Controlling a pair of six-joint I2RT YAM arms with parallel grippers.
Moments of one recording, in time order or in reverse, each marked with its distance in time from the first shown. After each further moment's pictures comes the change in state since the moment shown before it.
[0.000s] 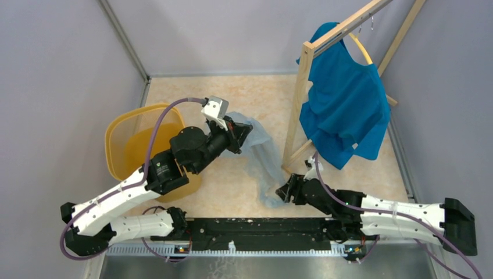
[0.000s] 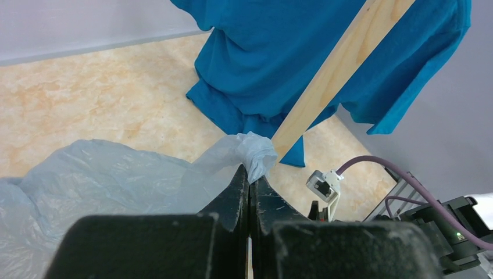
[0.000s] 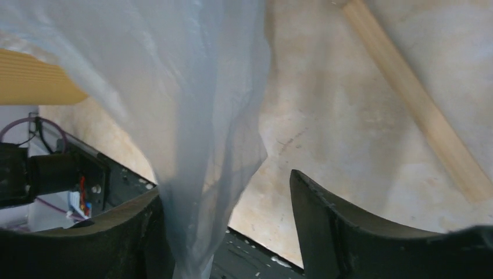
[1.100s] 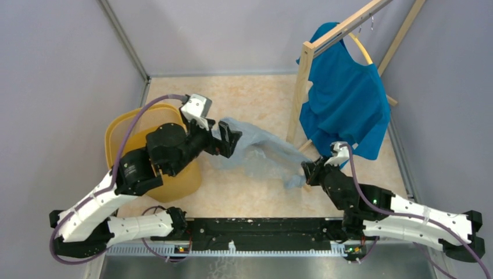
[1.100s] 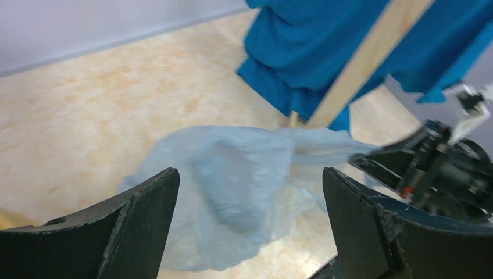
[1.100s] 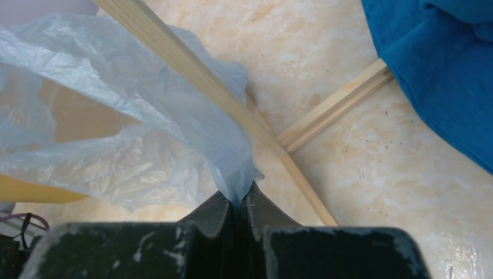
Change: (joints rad) left arm -0.001 -0.034 0.192 -0.377 -0.029 0.084; right arm 0.006 -0.173 0.253 -0.195 0.393 -0.305
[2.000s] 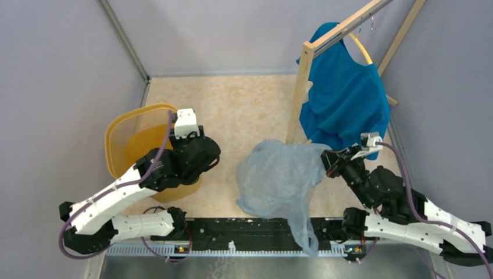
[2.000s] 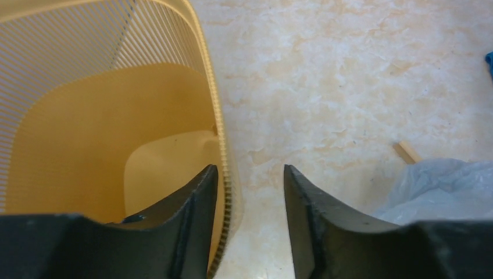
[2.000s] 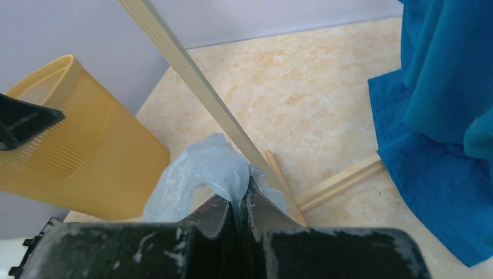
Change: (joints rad) left arm 0.000 0.060 -0.047 -0.565 -0.682 -0.541; right arm 0.000 -0.200 0.167 -0.010 -0.018 -0.298
